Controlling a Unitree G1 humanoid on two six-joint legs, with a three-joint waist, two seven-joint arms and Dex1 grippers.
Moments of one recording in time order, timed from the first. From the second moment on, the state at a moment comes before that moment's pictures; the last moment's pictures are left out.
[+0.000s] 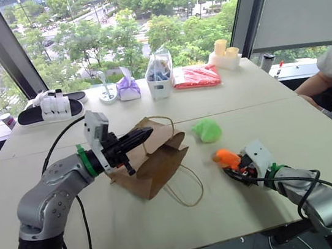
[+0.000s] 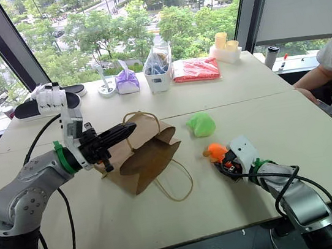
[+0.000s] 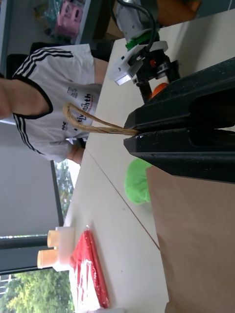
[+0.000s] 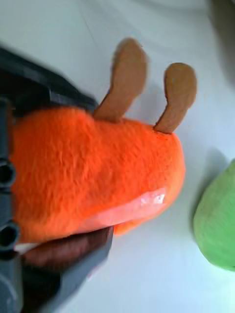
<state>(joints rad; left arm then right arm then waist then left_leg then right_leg) -0.46 0.56 0.15 -0.37 -0.82 0.69 -0.72 -0.15 -0.61 0.01 -0.28 0.21 0.63 0.48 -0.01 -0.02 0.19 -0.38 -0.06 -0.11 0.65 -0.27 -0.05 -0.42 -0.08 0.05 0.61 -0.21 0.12</state>
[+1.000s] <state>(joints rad) -0.49 0.52 0.11 -0.41 -0.87 0.73 -0.69 -0.67 -0.18 0.35 0.04 0.28 0.60 0.59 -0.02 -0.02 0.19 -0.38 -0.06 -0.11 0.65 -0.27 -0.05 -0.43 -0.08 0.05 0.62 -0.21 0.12</state>
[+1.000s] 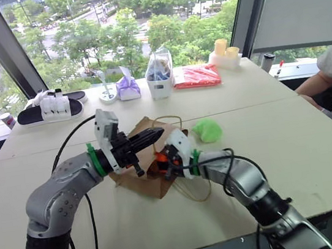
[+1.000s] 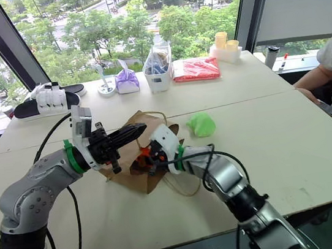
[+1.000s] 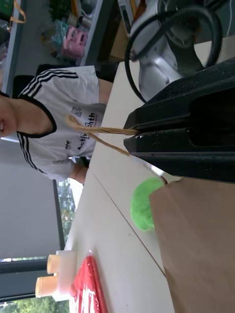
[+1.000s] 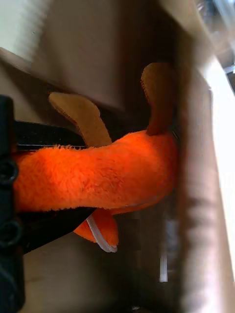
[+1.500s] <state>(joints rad) -0.48 0.51 0.11 -0.39 -0.86 0.73 -0.65 -0.68 -0.23 0.24 -0.07 0.37 0.74 0.69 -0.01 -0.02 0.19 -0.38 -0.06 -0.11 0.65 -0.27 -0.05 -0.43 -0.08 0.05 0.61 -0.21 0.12</state>
